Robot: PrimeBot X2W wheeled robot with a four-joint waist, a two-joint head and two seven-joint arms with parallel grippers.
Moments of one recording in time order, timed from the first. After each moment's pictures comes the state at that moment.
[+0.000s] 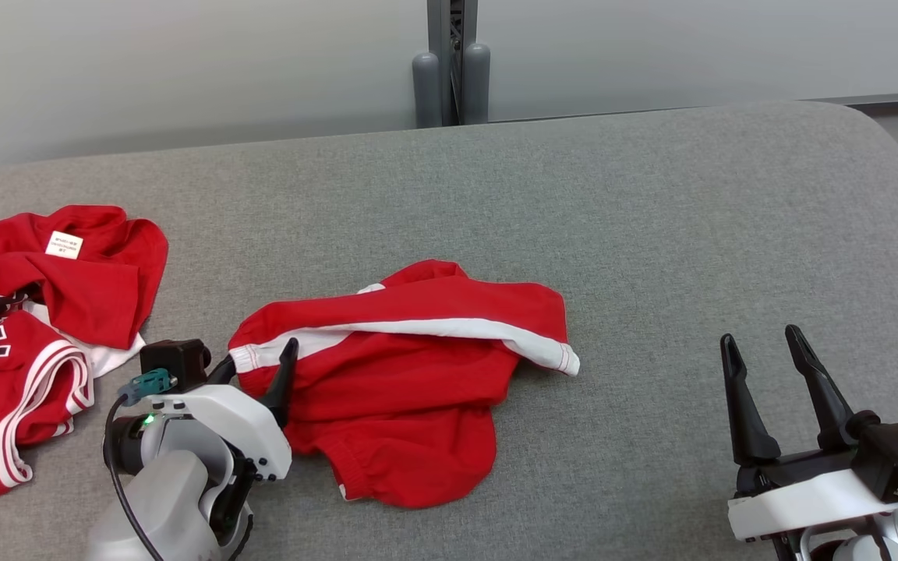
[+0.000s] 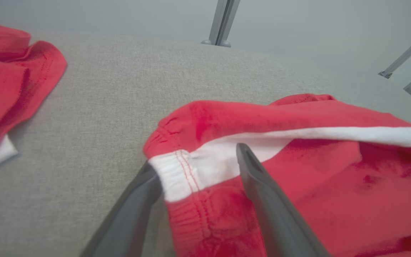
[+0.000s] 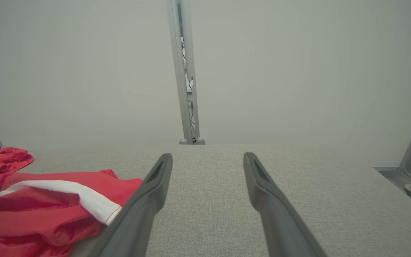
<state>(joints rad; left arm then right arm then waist) -0.58 0.18 -0.66 1.01 -0.84 -0.12 -0.26 -0.05 -0.05 0.03 0.10 0.15 0.13 -0.26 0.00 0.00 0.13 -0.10</state>
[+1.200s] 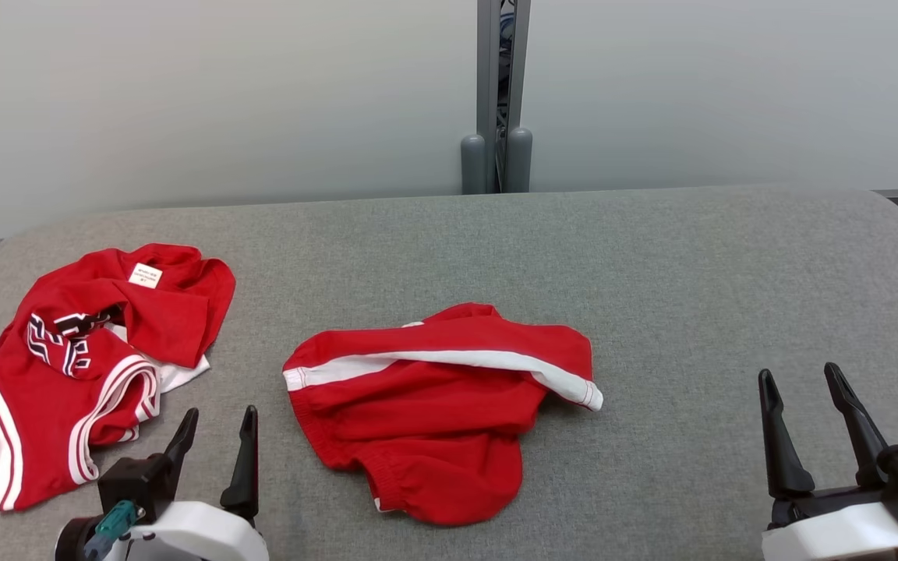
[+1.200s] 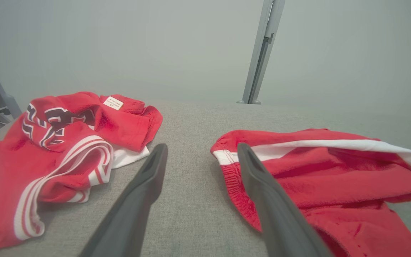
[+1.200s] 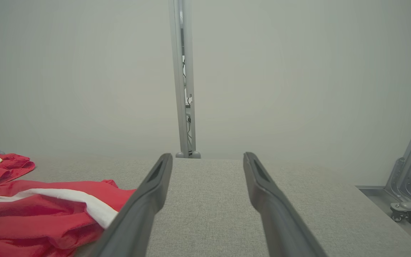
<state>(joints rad) -0.10 0.22 -0.29 0.41 -0.46 0.06 -0.26 0.02 -0.05 -0.05 0.11 0.10 0.13 -0.26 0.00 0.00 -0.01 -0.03</state>
